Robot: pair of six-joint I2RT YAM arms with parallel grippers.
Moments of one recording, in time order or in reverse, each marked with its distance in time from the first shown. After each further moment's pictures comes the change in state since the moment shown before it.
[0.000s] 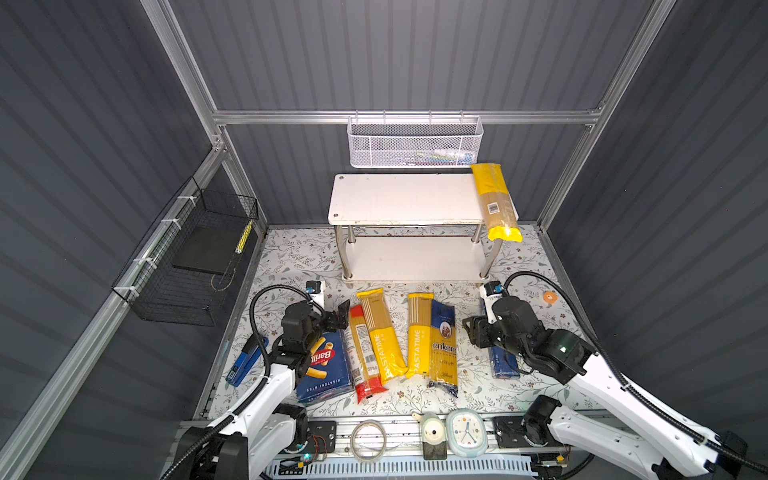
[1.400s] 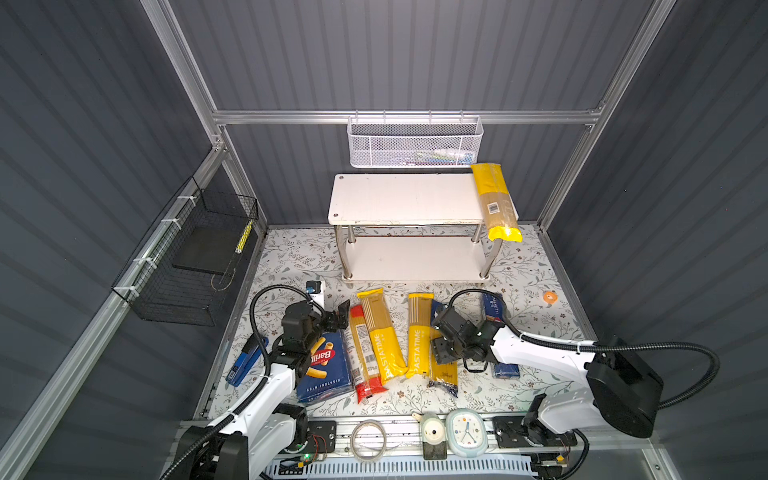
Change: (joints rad) left arm 0.000 0.003 0.000 0.000 0.000 0.000; right arm 0.146 0.563 -0.042 0.223 -0.043 0.037
